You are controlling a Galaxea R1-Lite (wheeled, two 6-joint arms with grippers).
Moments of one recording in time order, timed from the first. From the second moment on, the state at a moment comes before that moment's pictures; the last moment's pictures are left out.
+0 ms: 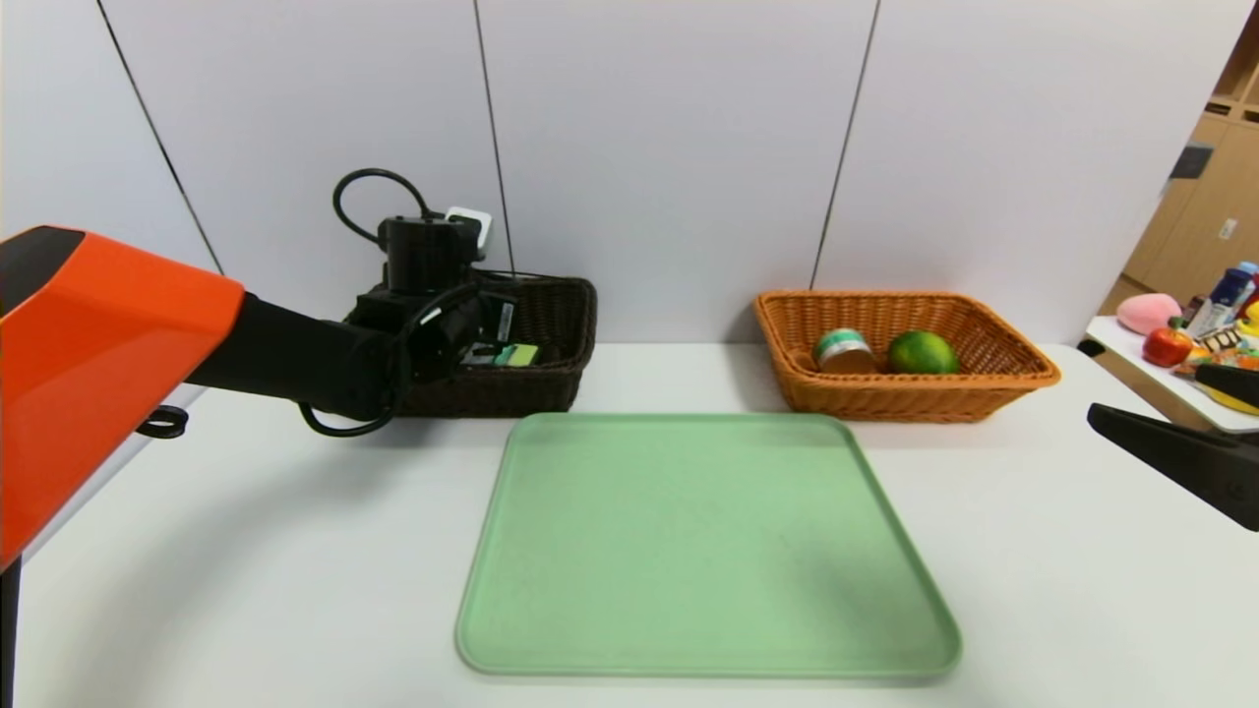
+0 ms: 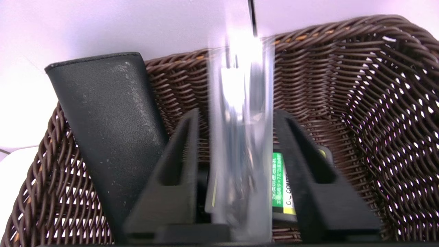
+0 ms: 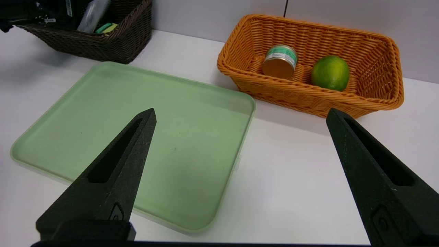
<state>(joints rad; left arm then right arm) -0.35 2.10 -1.35 -0.54 0.36 0.12 0.32 0.93 -0.65 -0.10 0.01 0.00</state>
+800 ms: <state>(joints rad) -0.28 1.96 -1.35 -0.59 0.24 0.12 0.32 0.95 -0.69 -0.11 0.01 -0.01</state>
